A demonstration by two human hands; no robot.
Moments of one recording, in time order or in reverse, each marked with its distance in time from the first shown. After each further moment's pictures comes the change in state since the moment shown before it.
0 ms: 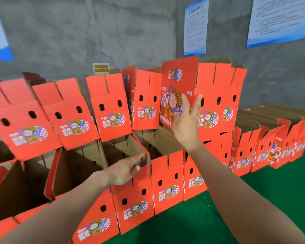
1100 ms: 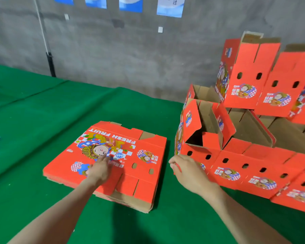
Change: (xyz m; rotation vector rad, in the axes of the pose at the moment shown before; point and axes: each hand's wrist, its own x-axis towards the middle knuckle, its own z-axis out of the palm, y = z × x) left_hand -0.639 -0.322 0.078 -0.123 0.425 -1.205; right_hand -0.435 -0.402 0.118 0.259 -1.112 -0.670
